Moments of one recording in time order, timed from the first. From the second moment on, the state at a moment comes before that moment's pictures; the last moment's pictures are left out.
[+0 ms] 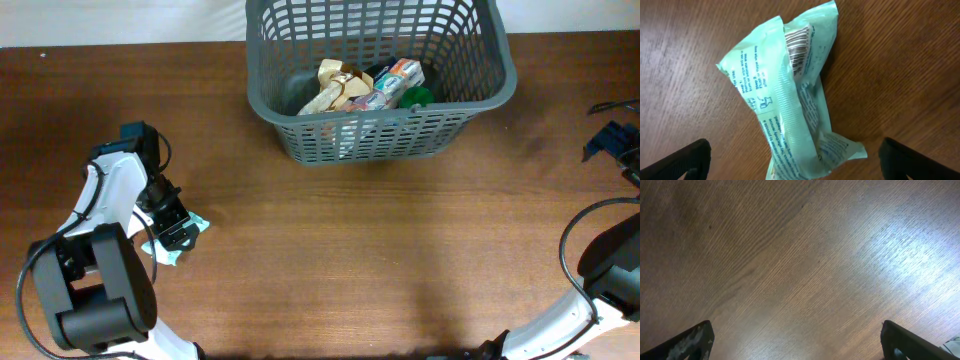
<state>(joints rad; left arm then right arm) 0.21 1.83 1.23 -1.07 -0.04 -1.98 -0.61 2.03 1.97 -1.45 0.06 0.28</state>
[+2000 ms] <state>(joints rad) -0.45 1.76 1.91 -0.28 0.18 -0.24 -0.61 2.03 1.97 -1.45 0.06 0.28</state>
